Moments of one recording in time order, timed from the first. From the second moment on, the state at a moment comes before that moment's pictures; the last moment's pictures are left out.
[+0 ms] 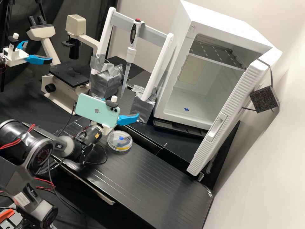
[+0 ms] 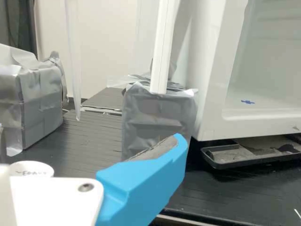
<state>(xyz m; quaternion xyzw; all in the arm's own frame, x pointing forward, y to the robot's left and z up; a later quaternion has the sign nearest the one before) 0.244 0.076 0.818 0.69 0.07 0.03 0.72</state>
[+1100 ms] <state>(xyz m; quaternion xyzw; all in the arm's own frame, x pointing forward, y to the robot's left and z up) 0.235 0.060 0.815 0.70 0.06 0.00 0.71</state>
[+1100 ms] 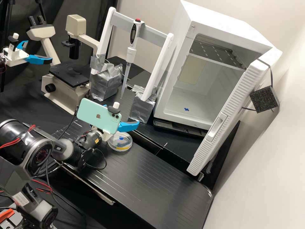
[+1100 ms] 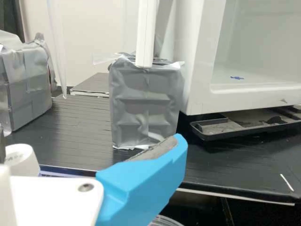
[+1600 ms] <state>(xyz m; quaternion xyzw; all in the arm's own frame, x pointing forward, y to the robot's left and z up) 0.232 0.064 0.838 0.70 0.01 0.05 0.71</state>
